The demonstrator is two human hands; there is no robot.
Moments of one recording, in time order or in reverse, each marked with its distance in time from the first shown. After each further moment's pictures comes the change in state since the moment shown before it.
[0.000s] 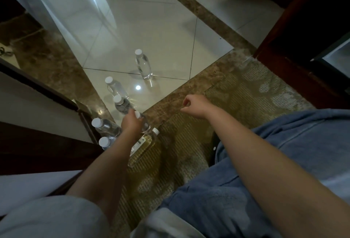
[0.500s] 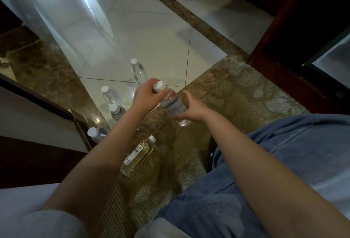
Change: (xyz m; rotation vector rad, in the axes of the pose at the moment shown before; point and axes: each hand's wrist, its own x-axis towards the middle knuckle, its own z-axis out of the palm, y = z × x) left_hand -0.021 0.114 -0.034 -0.149 -0.020 0.600; right_hand 0.001 0.006 -0.007 0.373 0.004 0.002
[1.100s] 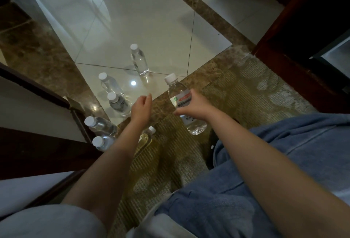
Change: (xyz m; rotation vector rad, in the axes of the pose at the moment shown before) left_hand -0.025 -0.081 0.039 -0.212 0.018 -0.433; right_hand 0.004 0.012 0.014 0.064 0.027 0.042
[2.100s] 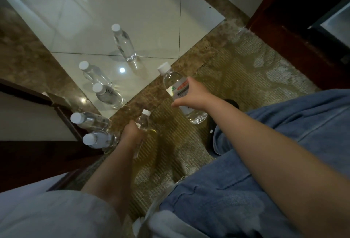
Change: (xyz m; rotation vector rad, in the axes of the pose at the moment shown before) left_hand 0.005 -0.129 0.014 0.502 -0.213 -0.305; right_hand -0.002 0.007 0.005 -0.052 0.021 0.064
